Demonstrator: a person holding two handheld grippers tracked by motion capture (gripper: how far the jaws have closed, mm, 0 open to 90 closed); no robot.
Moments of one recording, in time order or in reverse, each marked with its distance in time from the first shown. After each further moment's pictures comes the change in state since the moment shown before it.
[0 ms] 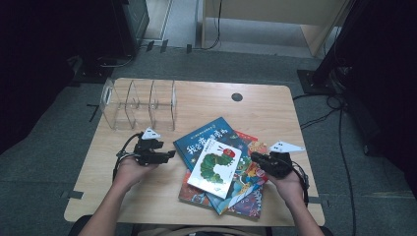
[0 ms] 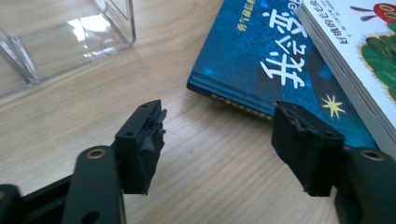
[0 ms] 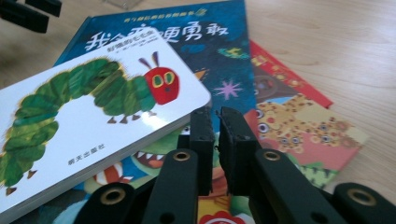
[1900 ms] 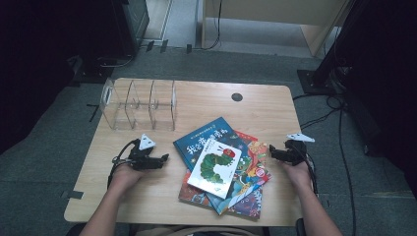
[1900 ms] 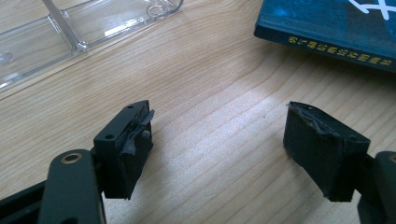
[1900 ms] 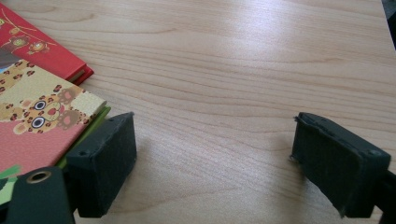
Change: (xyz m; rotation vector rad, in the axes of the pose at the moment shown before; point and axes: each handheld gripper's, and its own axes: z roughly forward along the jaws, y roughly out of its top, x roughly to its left) left arm 0.023 -0.037 0.018 -0.045 0.141 0.102; right arm -0.103 -0.026 0.024 0.053 -0.430 0.167
